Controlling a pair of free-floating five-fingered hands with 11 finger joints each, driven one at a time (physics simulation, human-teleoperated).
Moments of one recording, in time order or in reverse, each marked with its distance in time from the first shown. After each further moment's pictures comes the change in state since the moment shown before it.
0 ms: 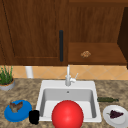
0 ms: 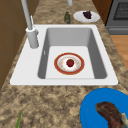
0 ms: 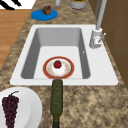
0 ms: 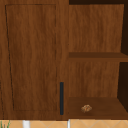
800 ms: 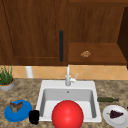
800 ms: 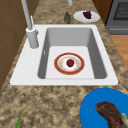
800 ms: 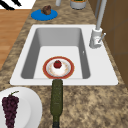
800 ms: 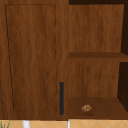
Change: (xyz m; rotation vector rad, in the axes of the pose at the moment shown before) left hand 0.000 0.000 0.000 0.000 0.000 0.000; right hand 0.041 0.064 -0.020 0.039 0.022 0.135
